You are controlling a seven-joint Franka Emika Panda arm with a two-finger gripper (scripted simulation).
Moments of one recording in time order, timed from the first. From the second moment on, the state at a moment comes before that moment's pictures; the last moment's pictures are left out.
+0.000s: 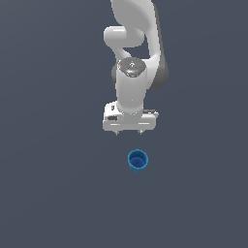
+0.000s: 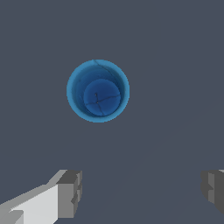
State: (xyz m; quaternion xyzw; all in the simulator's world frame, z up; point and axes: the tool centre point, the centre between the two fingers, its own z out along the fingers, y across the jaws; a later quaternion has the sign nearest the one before) arm 0.000 0.020 0.167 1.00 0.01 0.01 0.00
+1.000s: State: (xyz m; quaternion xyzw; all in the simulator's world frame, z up) arm 0.008 0.044 0.153 1.00 0.06 0.02 -0.01
